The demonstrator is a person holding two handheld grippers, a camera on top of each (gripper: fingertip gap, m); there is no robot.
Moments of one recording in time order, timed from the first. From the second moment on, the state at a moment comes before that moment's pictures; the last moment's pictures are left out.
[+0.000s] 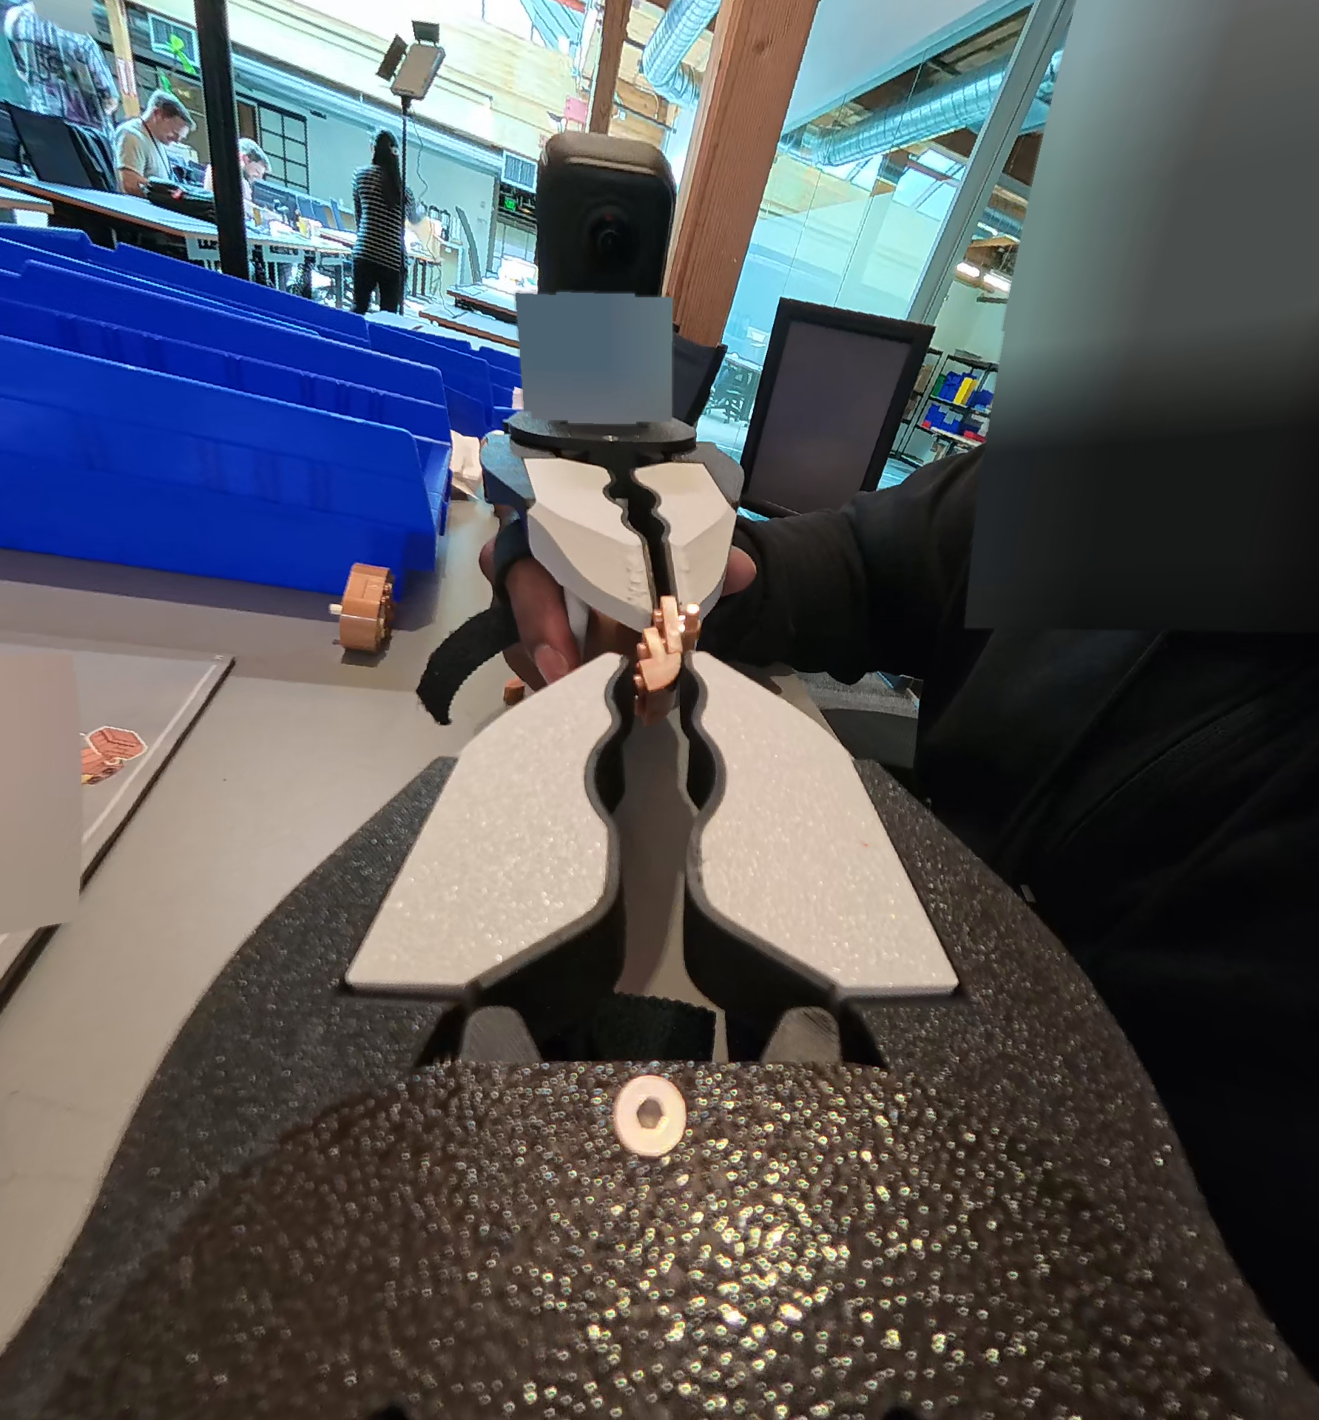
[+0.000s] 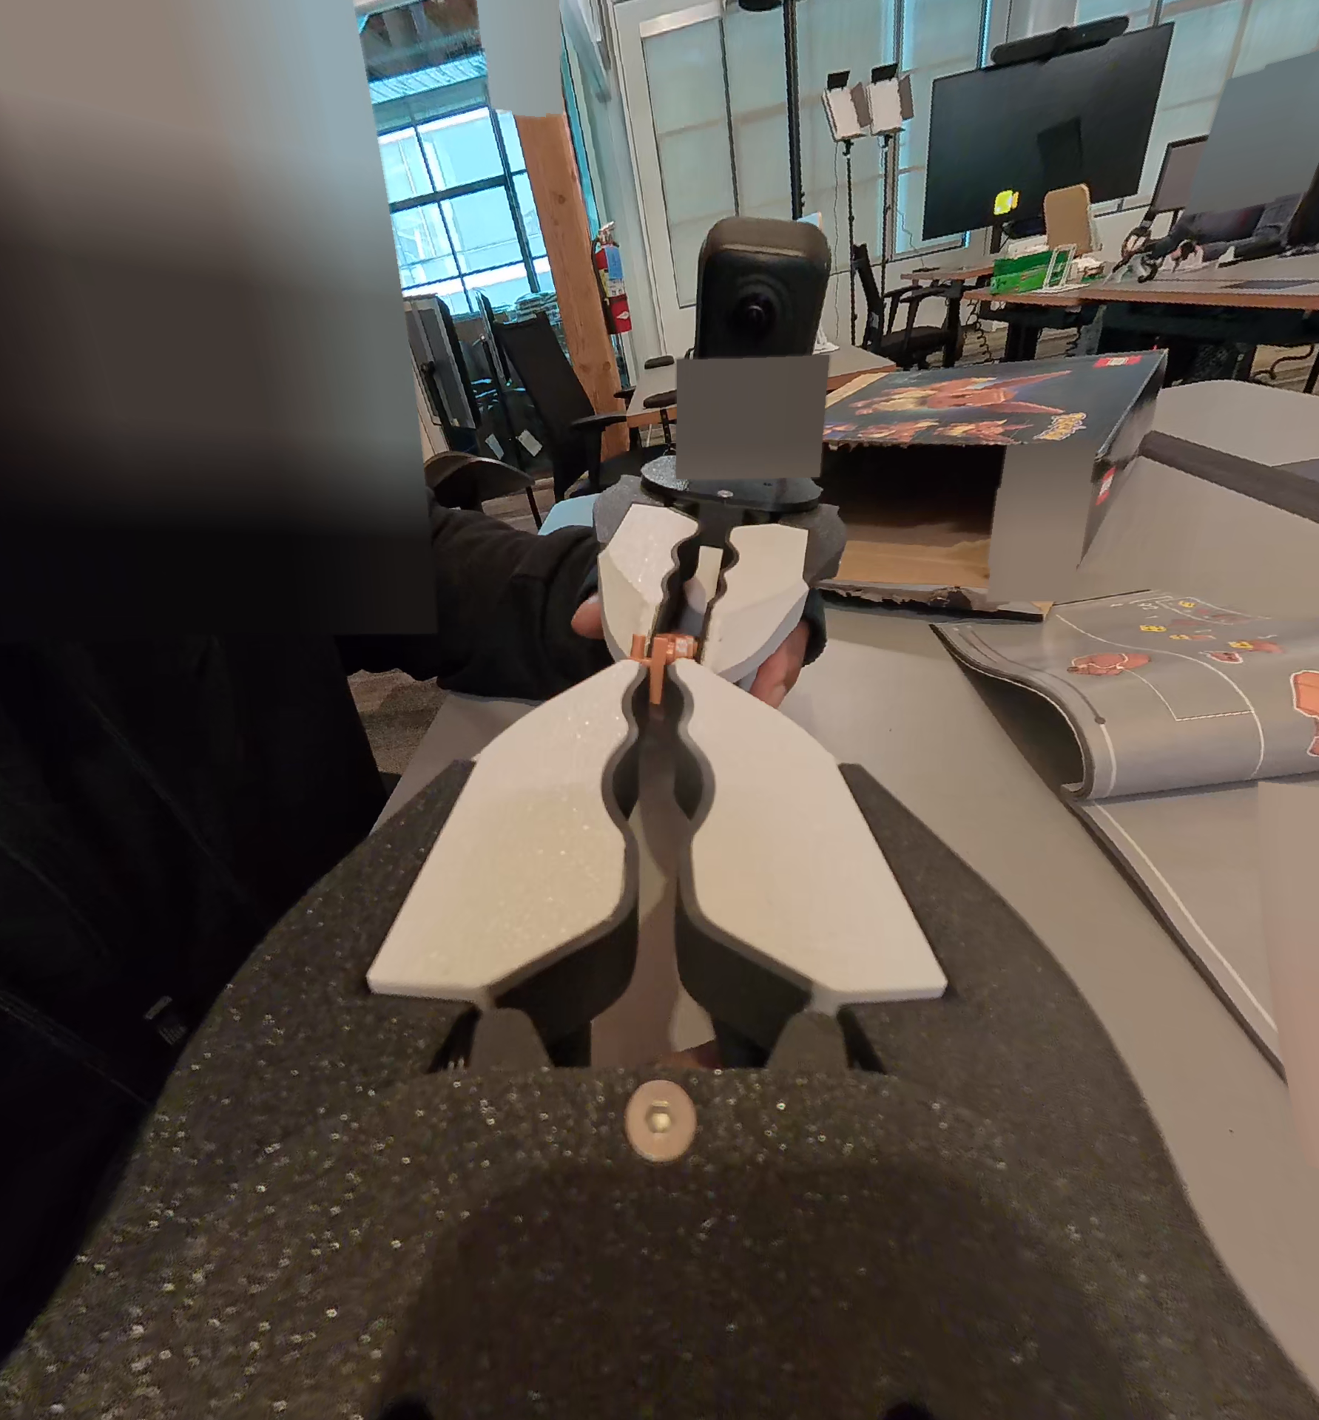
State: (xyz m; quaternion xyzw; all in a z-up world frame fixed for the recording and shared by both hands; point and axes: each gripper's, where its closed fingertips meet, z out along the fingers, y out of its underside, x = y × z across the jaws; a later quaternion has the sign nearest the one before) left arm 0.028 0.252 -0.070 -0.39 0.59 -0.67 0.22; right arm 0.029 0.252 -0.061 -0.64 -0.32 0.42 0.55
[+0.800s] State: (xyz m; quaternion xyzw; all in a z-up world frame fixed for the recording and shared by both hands) left arm 0.022 0.247 -0.089 -0.38 0.68 -0.58 0.24; right arm 0.021 0.247 -0.081 -0.66 -0.37 0.39 0.52
